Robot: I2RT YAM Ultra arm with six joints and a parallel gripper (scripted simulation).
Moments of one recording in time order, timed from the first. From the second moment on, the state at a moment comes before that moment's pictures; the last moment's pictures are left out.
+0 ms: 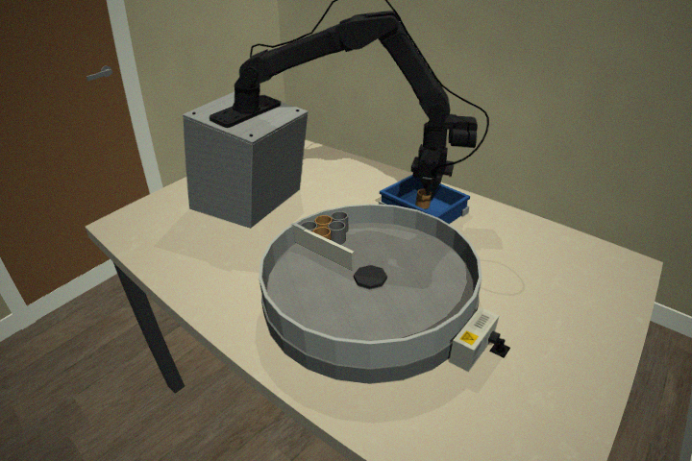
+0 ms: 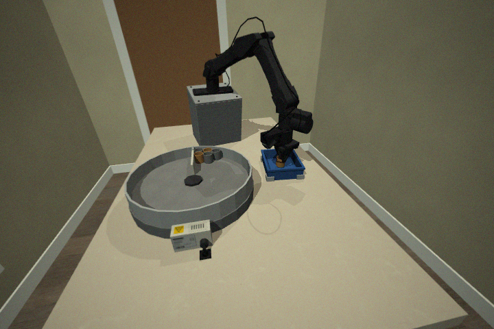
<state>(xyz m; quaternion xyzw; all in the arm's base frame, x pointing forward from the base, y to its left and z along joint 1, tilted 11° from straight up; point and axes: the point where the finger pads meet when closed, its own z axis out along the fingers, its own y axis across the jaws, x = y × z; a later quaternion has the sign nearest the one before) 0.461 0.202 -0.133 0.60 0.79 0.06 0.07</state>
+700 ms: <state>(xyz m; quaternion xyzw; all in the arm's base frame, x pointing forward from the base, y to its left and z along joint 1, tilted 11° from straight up) 0.467 0.203 -0.131 0.60 0.79 0.06 0.07</state>
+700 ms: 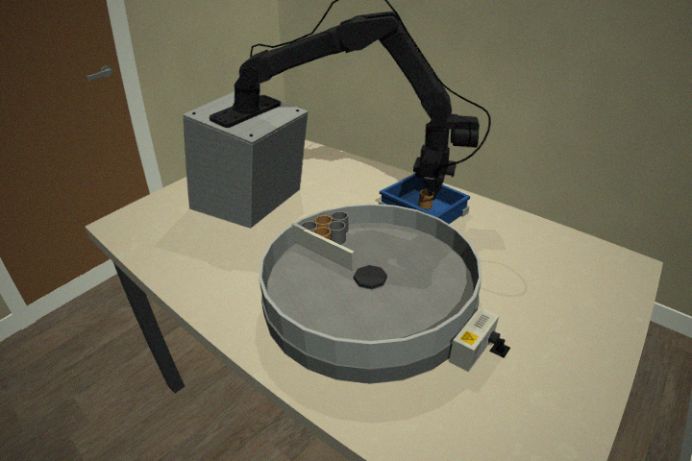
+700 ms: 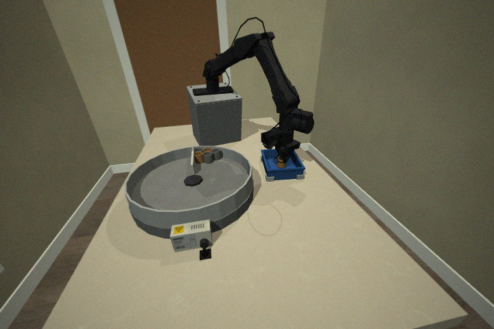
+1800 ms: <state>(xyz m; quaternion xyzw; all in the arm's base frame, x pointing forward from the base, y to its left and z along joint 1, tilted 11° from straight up) 0.465 0.202 -0.133 0.60 0.79 0.06 0.07</state>
